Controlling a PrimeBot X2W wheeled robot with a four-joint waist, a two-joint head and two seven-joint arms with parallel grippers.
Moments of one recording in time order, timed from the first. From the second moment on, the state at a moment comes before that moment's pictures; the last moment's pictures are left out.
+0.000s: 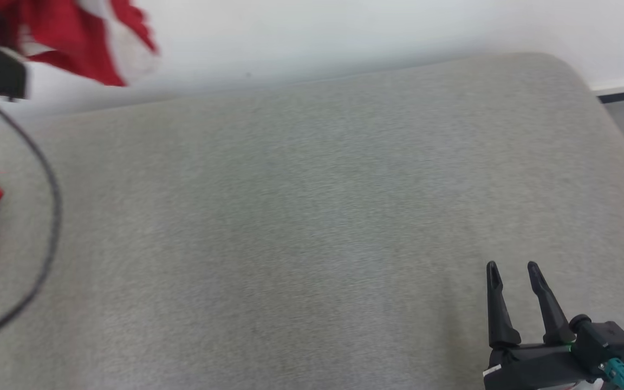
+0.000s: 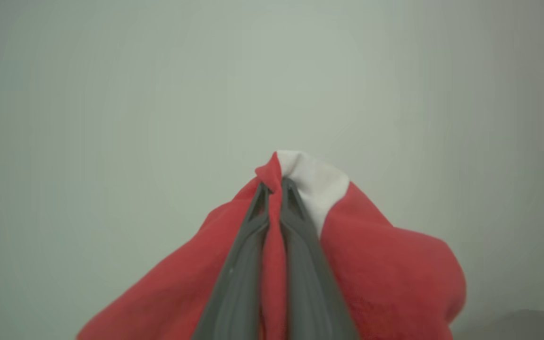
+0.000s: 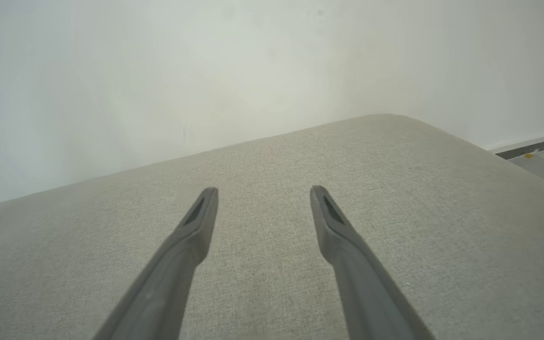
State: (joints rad) left arm -0.97 0.48 -0.14 0.14 -0.43 -0.10 0.06; right arm -0.06 -0.05 0.02 0.17 0.24 0.13 -0.25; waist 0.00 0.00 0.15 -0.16
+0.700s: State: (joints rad) left arm -0.67 0.23 -0.38 0.10 -0.45 -0.04 0.03; right arm -0.05 -0.05 0.04 0.18 0.26 0.13 -0.26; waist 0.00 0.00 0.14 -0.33
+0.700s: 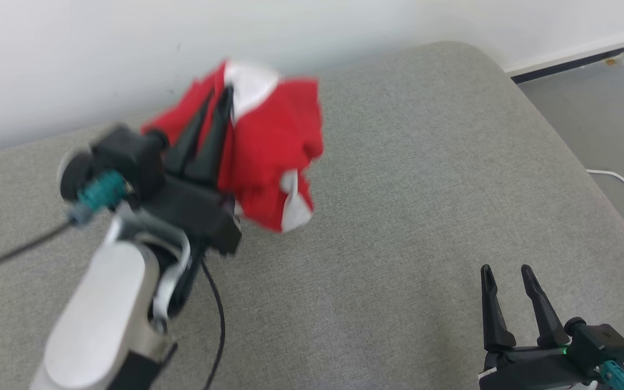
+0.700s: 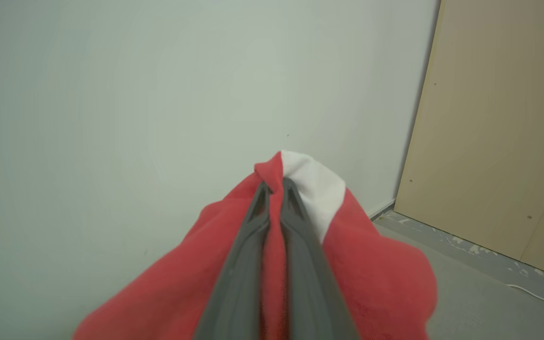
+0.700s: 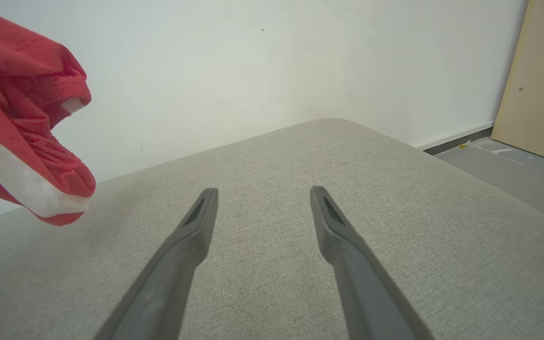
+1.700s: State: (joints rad) left arm -0.50 0.24 -0.44 0.33 -0.42 -0.04 -0.21; right arm -0.03 -0.05 0.02 0.18 0.21 0.13 -0.26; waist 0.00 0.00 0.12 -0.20
